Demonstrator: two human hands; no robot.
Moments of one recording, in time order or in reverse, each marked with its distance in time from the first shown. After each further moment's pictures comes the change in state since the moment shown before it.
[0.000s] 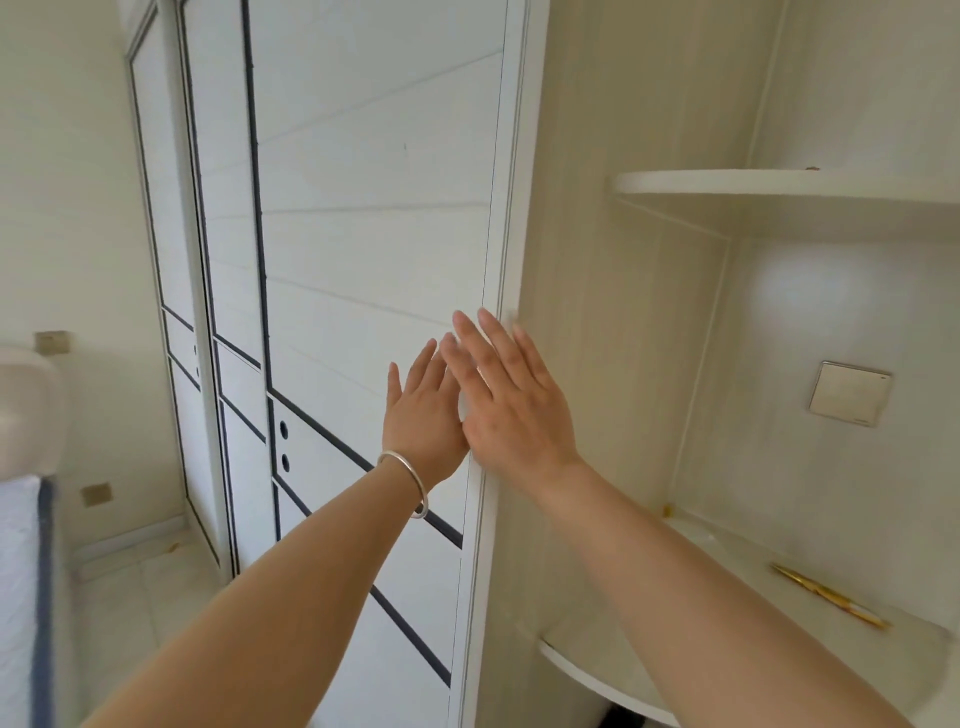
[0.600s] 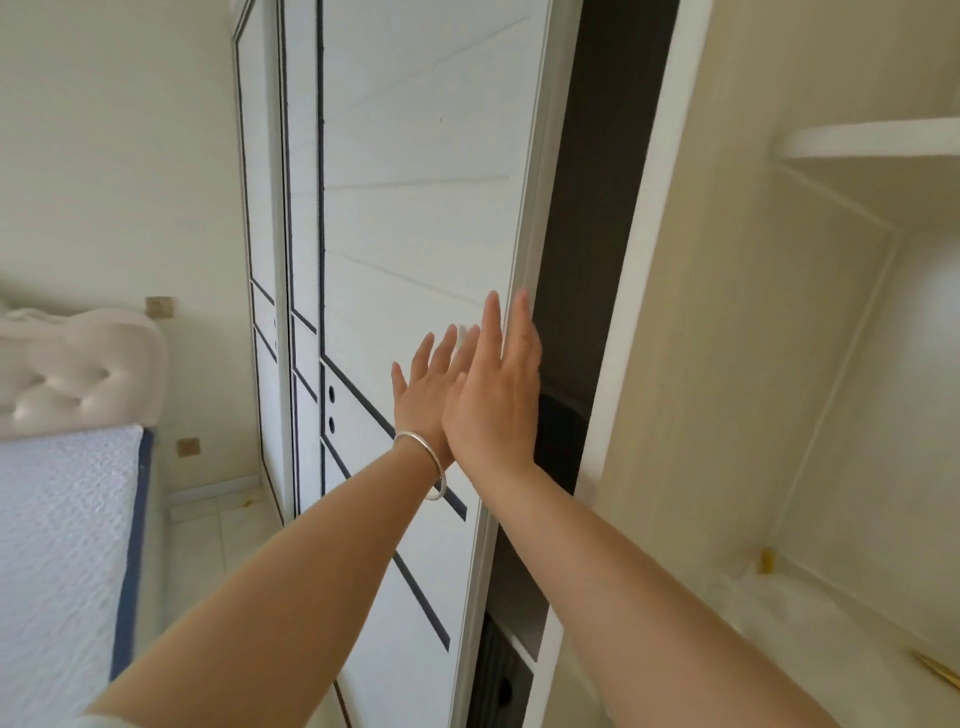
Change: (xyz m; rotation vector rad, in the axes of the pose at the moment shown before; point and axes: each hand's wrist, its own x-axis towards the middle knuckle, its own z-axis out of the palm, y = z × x) left_hand 0.034 -0.074 0.020 0.089 -0.074 -0.234; right_hand 0.053 -0.074 0.046 0.714 -0.084 0.585
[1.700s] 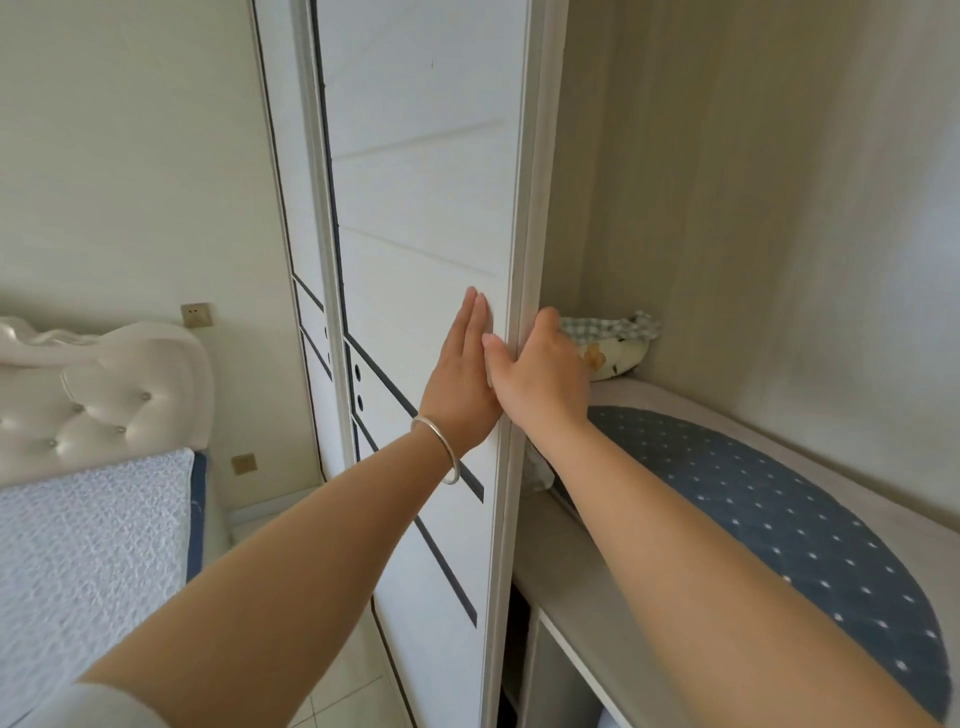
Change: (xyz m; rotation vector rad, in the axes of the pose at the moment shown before) left_hand 0.242 -0.250 0.098 -0.211 0.057 0.126; right_hand 0.156 0.049 0.342 -0.024 -0.316 0.383
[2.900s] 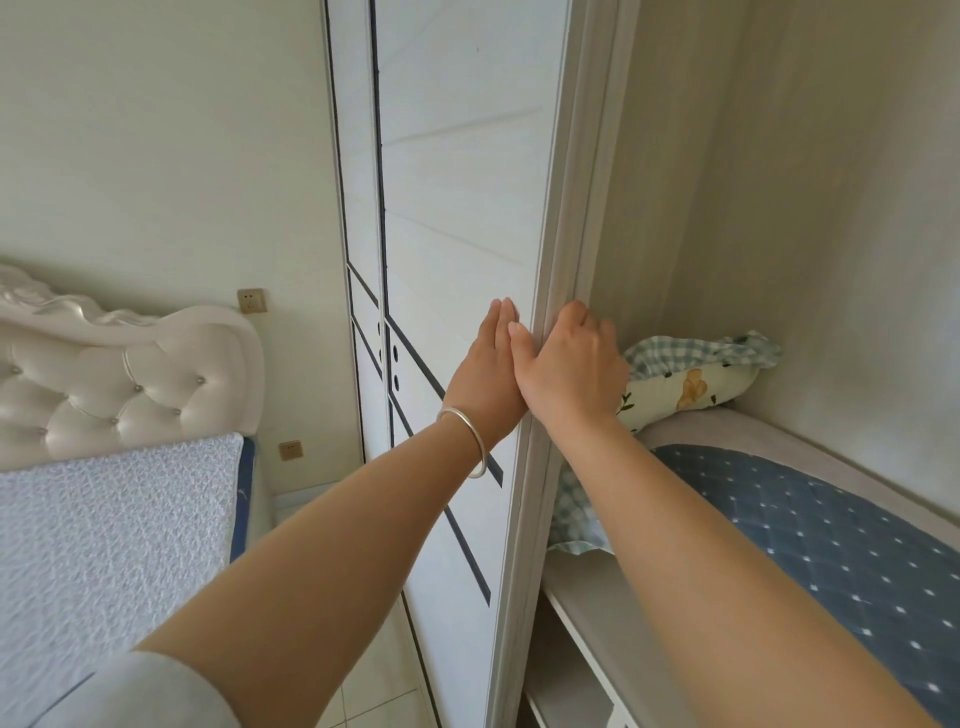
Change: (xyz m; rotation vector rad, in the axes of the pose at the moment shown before) left_hand 0.072 -0.112 0.016 0.519 -0.167 0.024; right_hand 0.091 -0.025 0.113 -0.222 0.128 -0.144
